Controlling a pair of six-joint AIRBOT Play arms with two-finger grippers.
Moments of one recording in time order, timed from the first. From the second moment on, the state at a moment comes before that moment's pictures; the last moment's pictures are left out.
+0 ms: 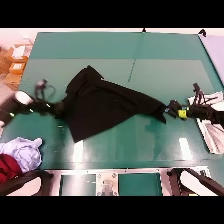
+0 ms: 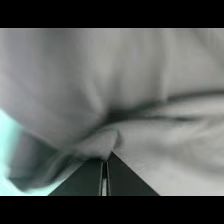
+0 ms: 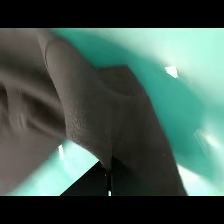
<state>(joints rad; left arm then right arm) 0.09 -1.21 0.82 1.08 -0.85 -1.42 -0.35 -1.05 0.60 -0.77 1.01 1.24</state>
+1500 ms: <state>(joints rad) 0.35 -1.44 0.90 1.16 -1.36 -1.31 -0.15 -0.58 0.13 -0.81 1.06 1.51</state>
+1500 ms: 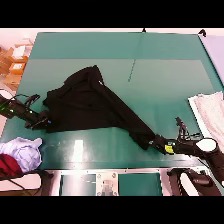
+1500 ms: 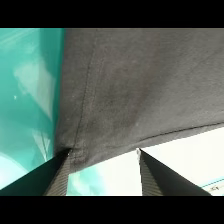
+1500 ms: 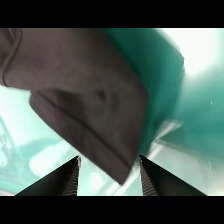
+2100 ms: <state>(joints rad) 0.35 -1.44 0.89 1.16 -1.34 -1.31 0.21 -0.73 0.30 -0.52 0.86 1.43</state>
